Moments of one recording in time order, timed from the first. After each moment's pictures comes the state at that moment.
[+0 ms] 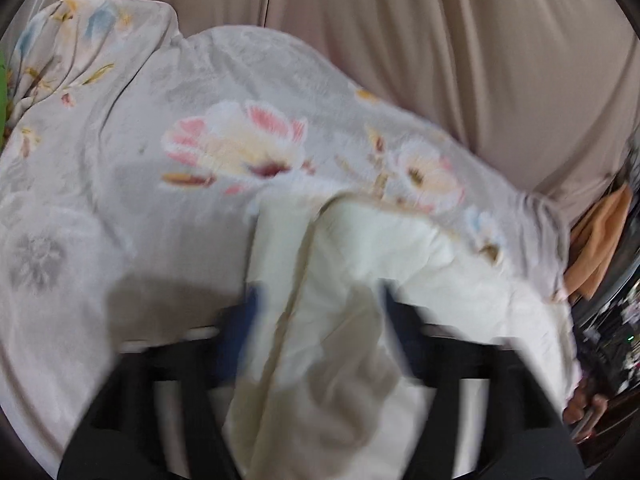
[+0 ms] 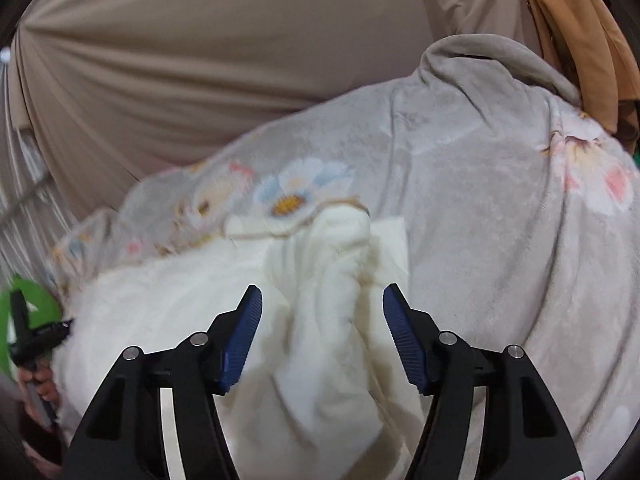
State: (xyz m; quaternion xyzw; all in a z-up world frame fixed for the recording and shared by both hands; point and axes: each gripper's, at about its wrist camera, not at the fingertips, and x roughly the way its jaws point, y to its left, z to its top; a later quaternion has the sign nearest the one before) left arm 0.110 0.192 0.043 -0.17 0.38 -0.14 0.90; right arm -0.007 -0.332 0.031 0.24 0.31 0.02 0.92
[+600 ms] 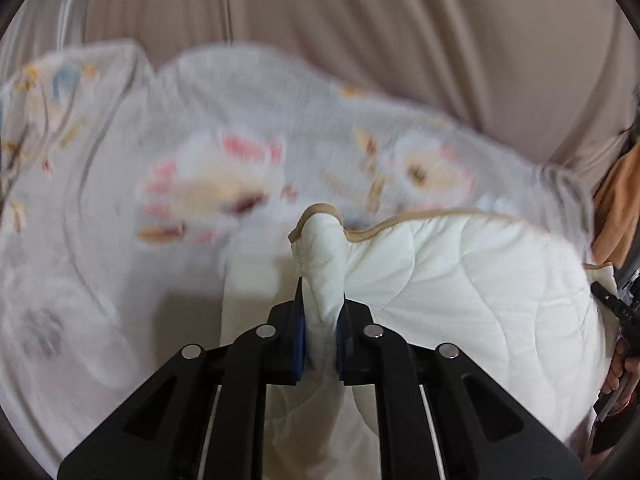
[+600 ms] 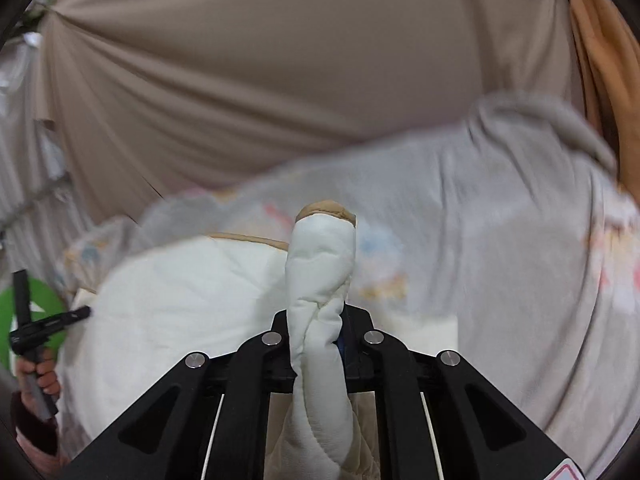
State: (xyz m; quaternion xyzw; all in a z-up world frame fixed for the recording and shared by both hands) left arm 0.150 0.140 0.039 -0.06 0.41 -0.11 0.90; right arm 0.053 -0.310 0.023 0.17 0.35 -0.01 0.92
